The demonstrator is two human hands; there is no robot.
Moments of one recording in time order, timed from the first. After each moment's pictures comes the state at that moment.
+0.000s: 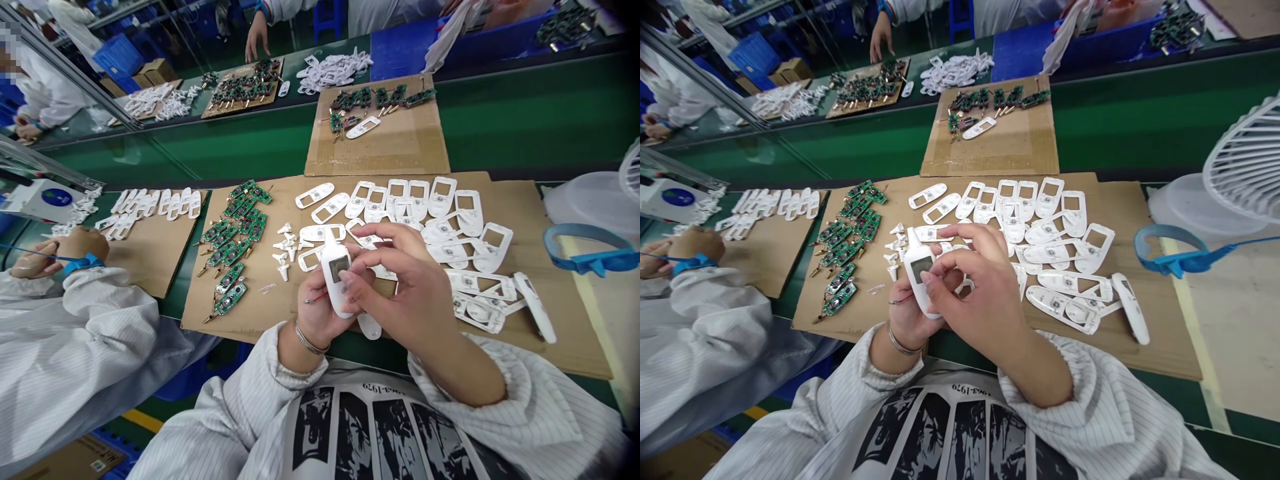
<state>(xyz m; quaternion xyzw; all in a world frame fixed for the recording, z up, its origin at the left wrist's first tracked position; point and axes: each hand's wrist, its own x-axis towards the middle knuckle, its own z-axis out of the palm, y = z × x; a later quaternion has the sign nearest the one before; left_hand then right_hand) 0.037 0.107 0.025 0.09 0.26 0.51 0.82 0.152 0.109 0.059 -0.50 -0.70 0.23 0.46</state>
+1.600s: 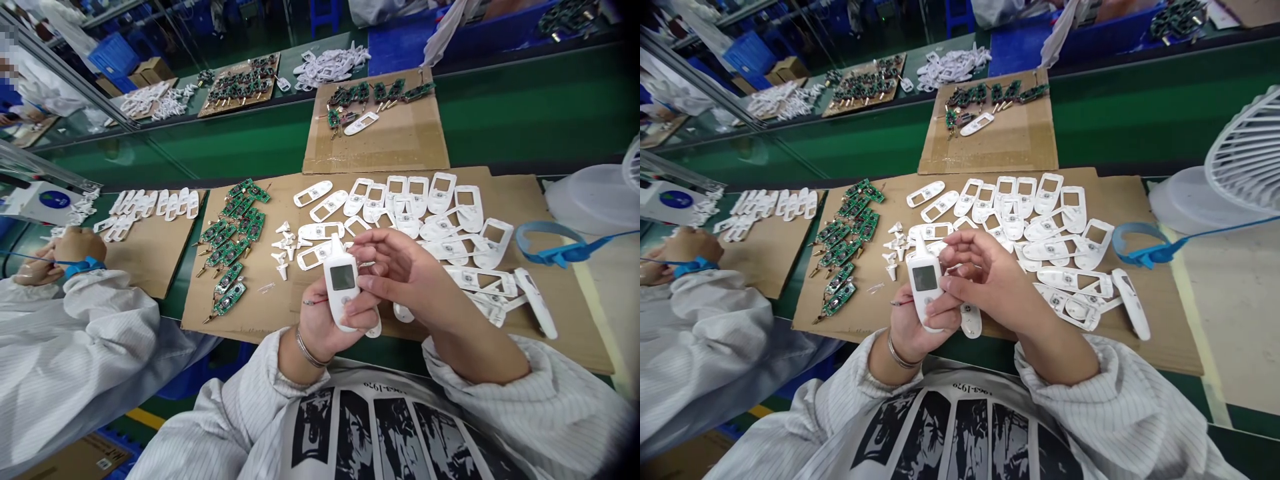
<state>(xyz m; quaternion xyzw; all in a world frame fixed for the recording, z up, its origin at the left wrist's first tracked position) 0.036 0.095 0.027 -0.01 0.23 0.43 0.87 0.178 0.121 0.034 -0.41 -0.53 0.62 0.41</state>
